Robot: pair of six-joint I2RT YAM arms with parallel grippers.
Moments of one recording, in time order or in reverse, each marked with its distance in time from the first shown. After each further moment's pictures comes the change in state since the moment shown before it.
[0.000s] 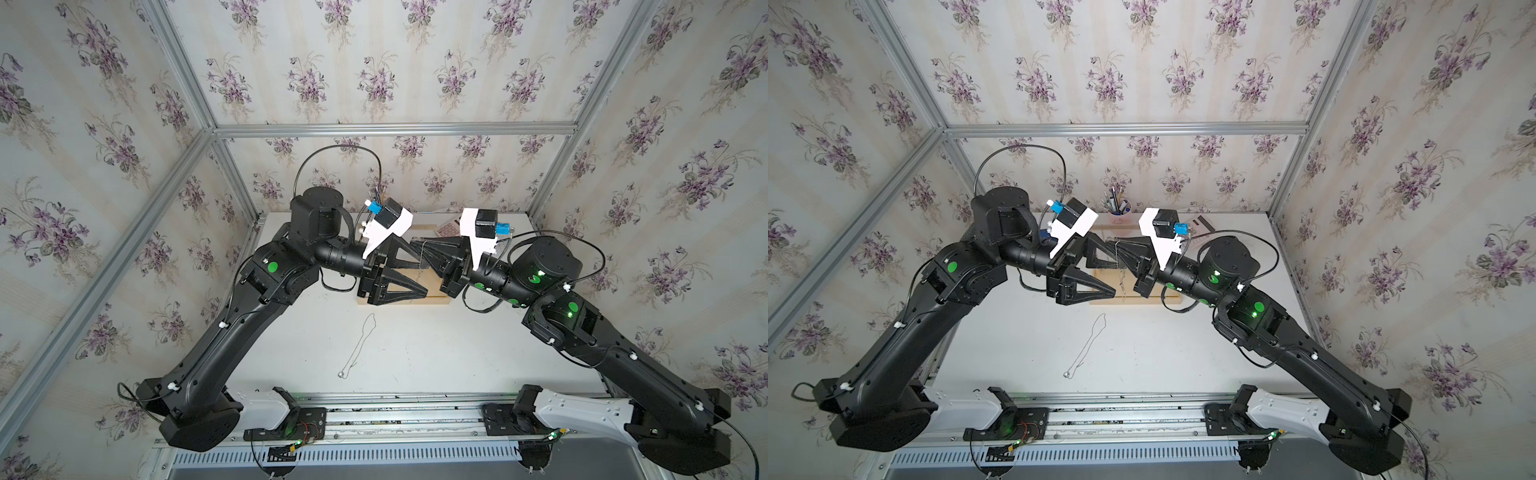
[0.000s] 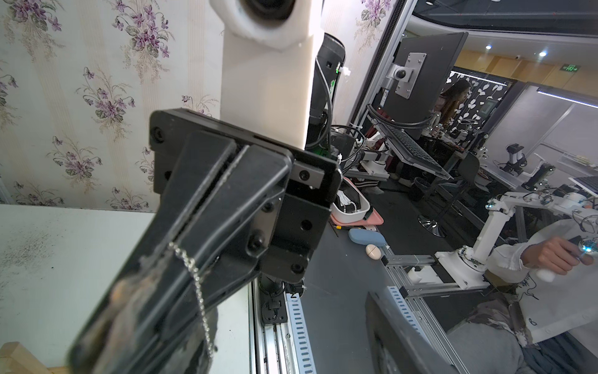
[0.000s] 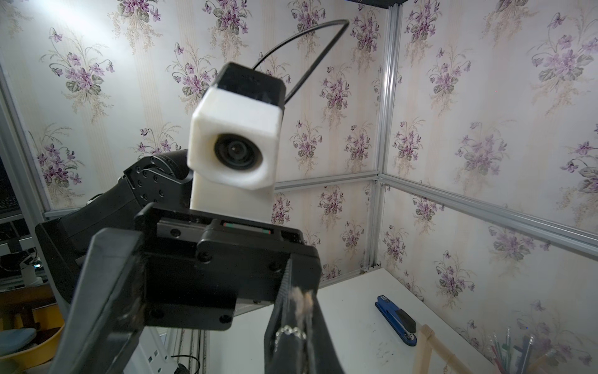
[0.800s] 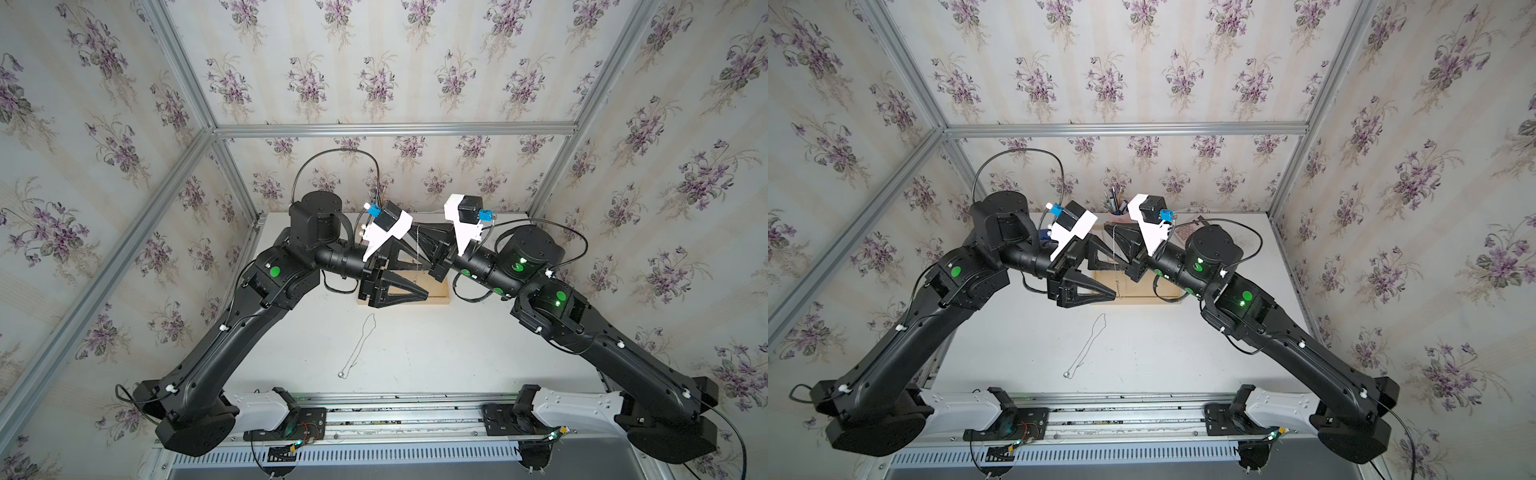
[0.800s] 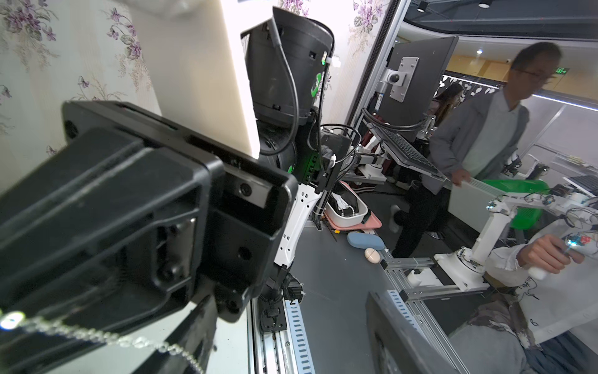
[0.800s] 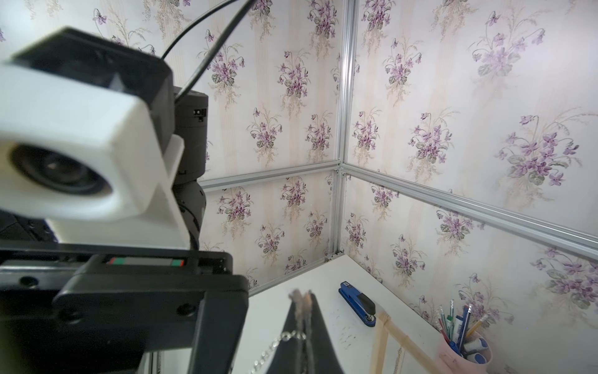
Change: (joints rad) left arm -0.019 -0.030 -0.074 0.102 -0.006 -0.045; right arm -0.007 0.101 0.093 -0.055 0.163 -0.044
